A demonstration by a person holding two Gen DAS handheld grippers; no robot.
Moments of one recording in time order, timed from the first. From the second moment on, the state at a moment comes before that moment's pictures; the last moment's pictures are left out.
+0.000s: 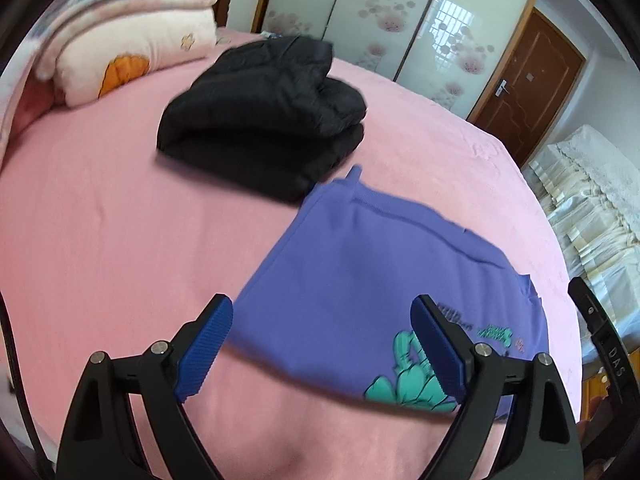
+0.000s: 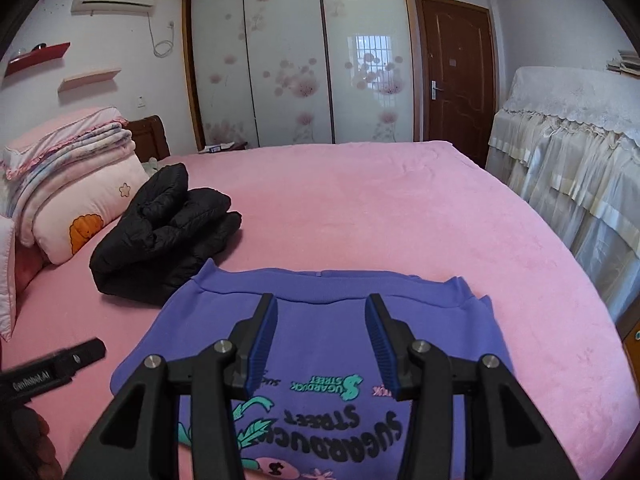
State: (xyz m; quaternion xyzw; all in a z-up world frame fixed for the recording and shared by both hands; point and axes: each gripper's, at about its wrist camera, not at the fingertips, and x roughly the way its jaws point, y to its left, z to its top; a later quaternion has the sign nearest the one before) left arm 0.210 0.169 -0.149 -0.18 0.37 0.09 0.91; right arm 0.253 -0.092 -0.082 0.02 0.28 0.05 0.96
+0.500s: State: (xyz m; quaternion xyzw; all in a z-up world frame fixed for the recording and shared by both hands) left arm 0.218 0.208 -0.275 -0.40 0.40 0.03 0.82; right arm 0.270 -0.073 -0.156 0.01 0.33 0.06 0.94
